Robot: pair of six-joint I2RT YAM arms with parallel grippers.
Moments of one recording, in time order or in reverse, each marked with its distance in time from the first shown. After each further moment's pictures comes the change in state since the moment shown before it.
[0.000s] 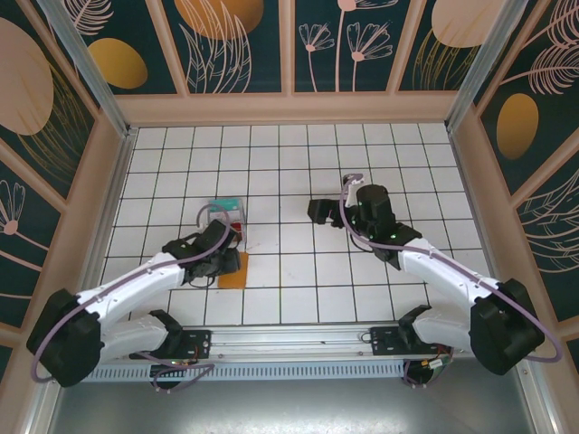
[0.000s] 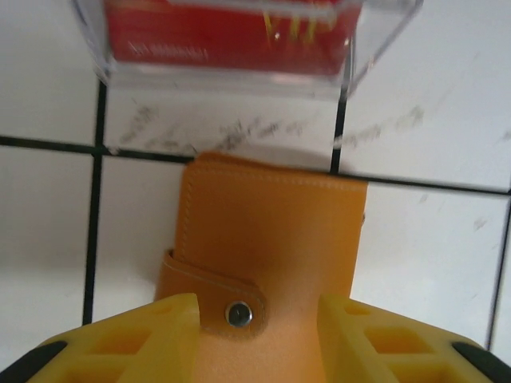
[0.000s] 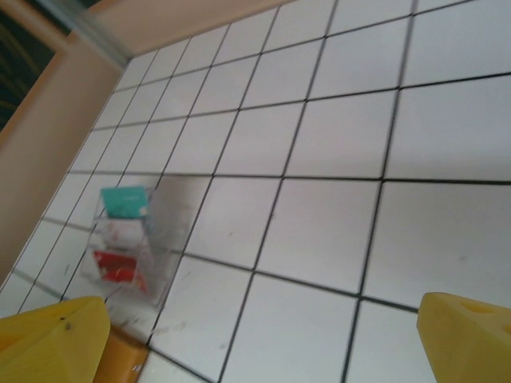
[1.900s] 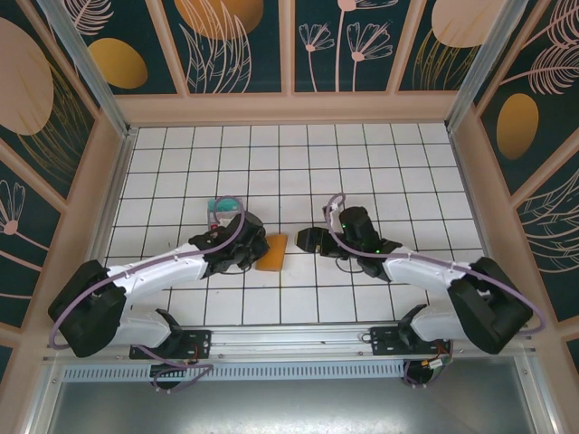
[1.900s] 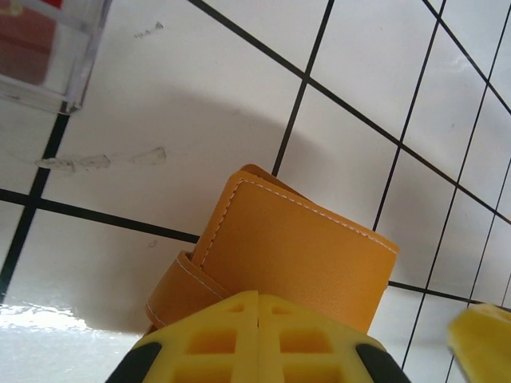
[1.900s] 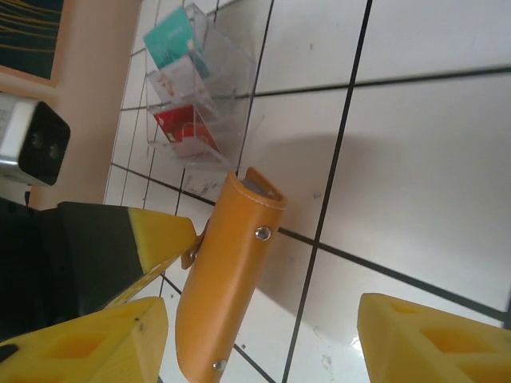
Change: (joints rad) left arm -0.122 0.175 0.073 0.381 0.063 -0.472; right arm 0.122 0.160 -0.162 0.222 -0.251 0.315
